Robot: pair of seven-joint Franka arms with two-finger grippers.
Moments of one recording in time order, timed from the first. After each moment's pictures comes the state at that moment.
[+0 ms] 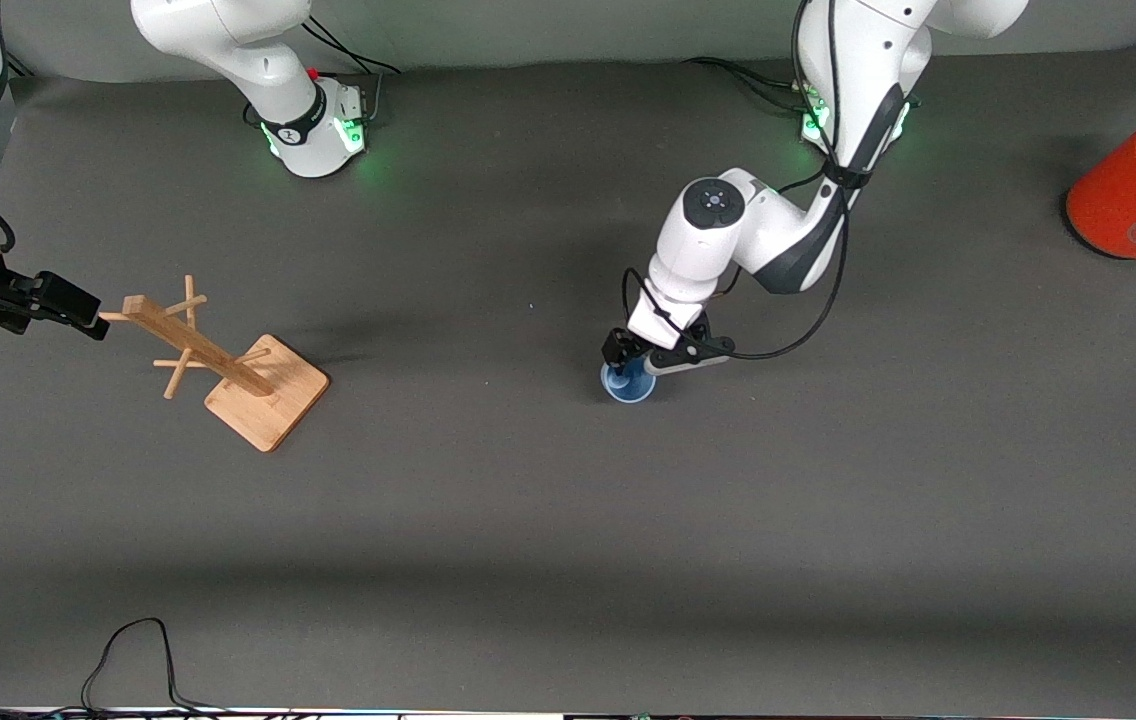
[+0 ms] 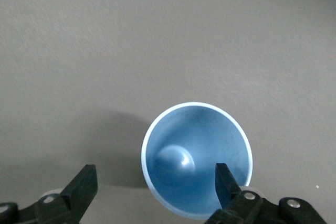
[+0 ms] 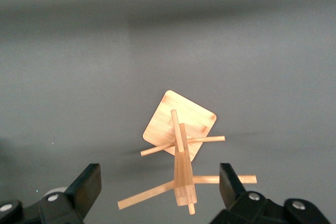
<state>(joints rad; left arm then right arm) -0.59 0.42 -0.13 -2.08 0.10 2.78 -1.09 0.23 -0.01 -0.27 -1.66 0.00 1.71 0.10</state>
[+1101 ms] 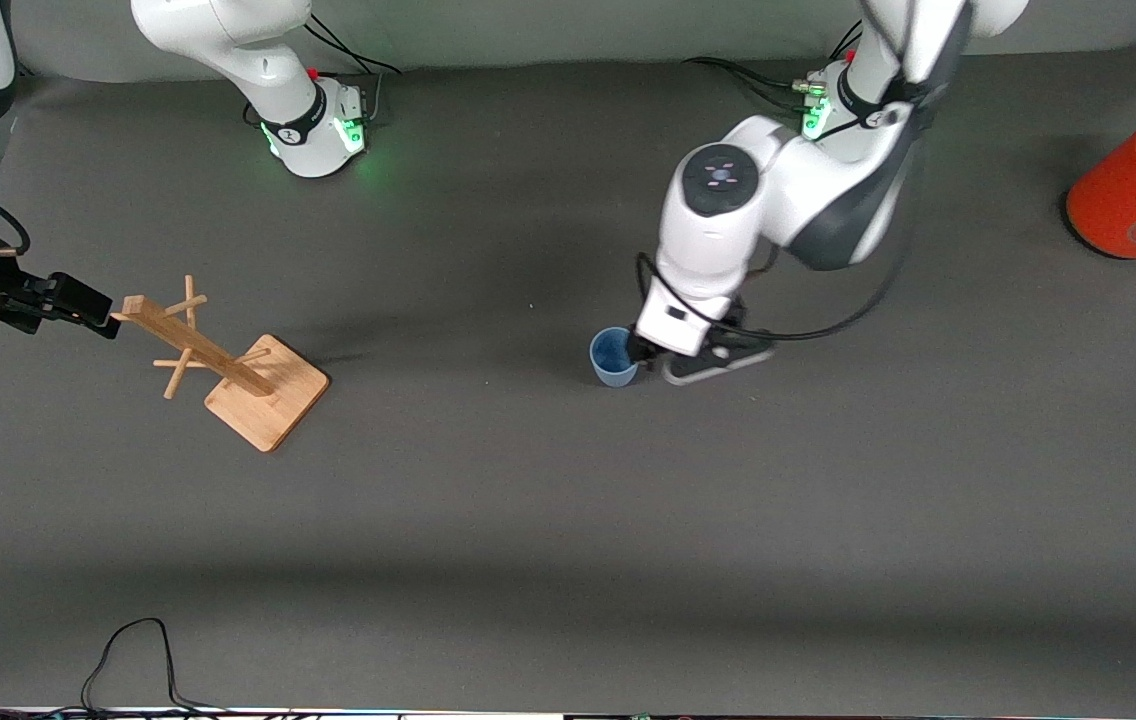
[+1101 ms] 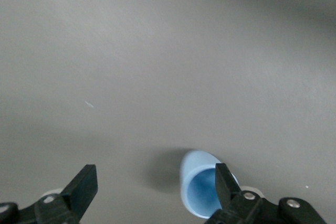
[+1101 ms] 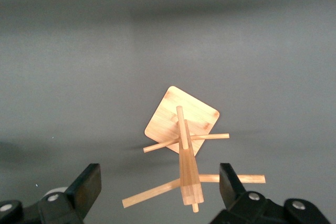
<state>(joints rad) -0.49 0.31 -0.10 -1.68 0.10 2.04 -0.93 0.21 0.00 -0.22 -1.66 0.00 1.71 0.09</state>
